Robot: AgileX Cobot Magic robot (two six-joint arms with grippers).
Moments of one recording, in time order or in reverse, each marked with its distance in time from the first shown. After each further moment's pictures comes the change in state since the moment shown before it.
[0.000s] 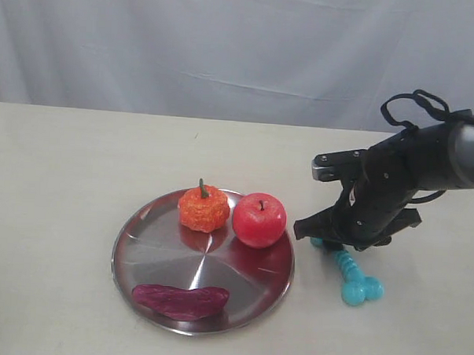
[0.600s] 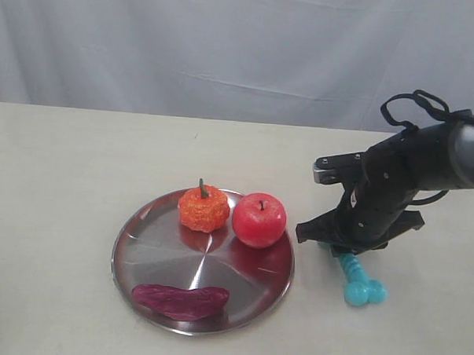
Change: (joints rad) left arm 0.000 0.000 0.000 0.000 0.000 0.000; right arm 0.000 0.000 -0.001 -0.002 0.027 0.000
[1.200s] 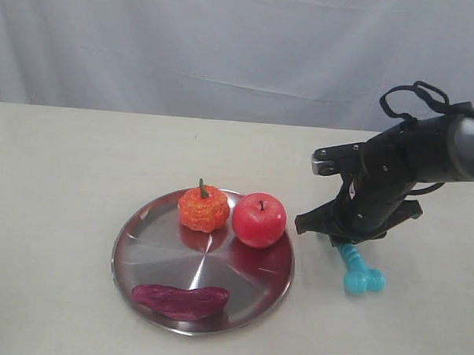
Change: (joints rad) left arm 0.000 0.000 0.000 0.000 0.000 0.000; right arm 0.000 0.000 -0.033 -0.027 0.007 0.000
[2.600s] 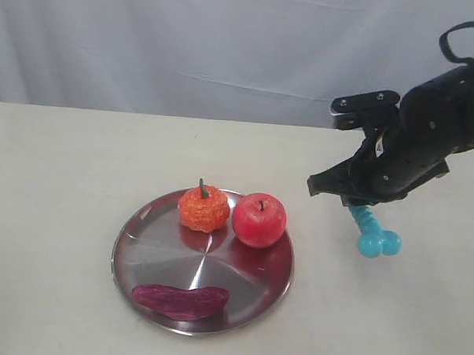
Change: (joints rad) left arm 0.000 0.000 0.000 0.000 0.000 0.000; right arm 0.000 -0.205 0.000 0.013 0.060 -0.063
